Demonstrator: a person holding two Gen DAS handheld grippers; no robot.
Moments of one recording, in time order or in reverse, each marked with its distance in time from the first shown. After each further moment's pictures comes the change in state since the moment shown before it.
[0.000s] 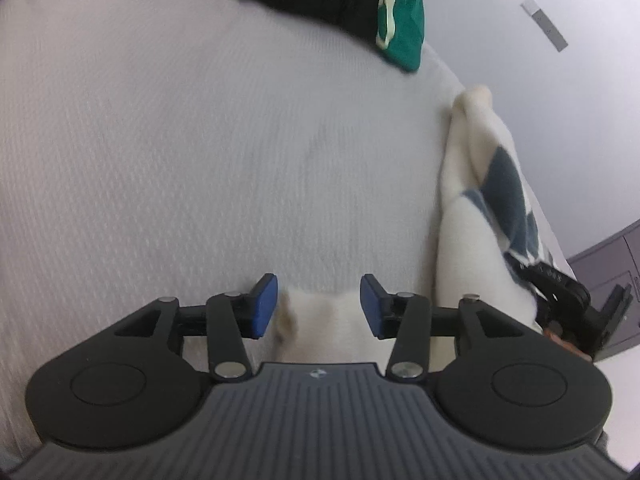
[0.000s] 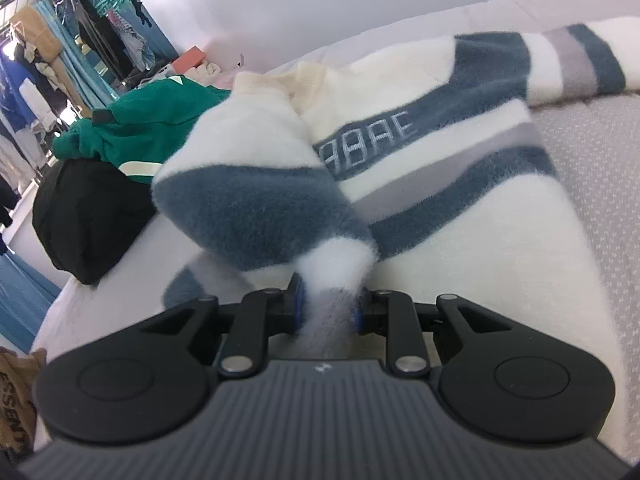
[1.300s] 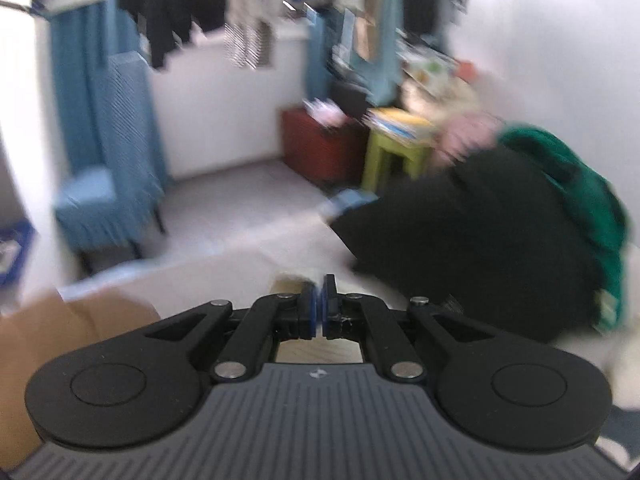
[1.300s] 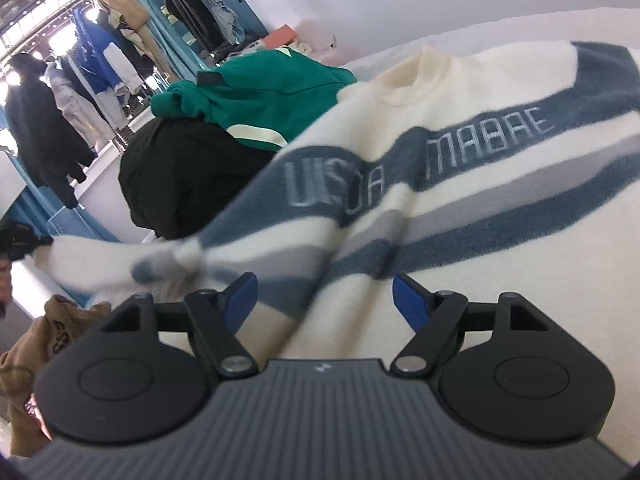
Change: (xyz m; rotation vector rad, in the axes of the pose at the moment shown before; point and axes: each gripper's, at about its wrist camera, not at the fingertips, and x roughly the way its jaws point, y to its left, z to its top) left arm -0.142 0.044 0.307 0.177 -0.567 0.674; right arm -0.003 0.061 -0.011 -0.121 0.048 0.233
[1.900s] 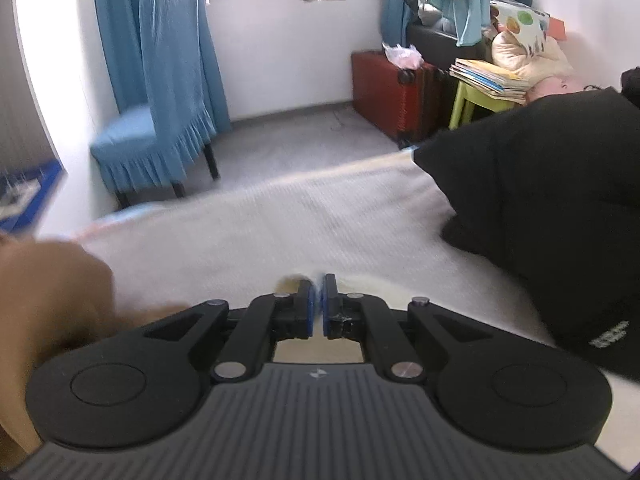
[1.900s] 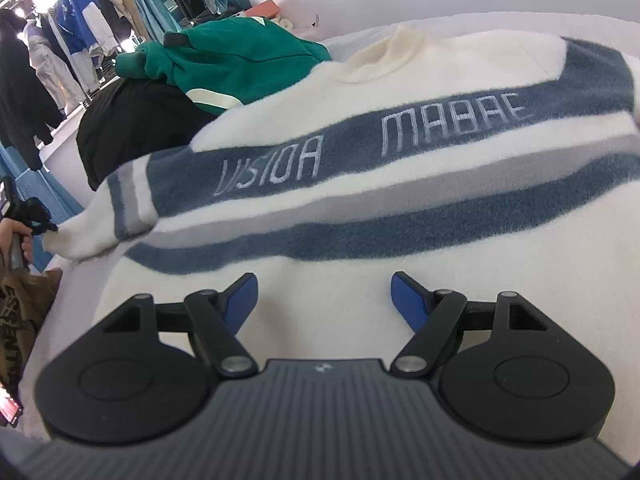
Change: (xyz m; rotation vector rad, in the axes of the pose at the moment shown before) left arm 0.163 0.011 -0.042 -0.109 0.197 0.166; right arm 0.018 -0.020 -0.009 -0.084 0.057 -0.110
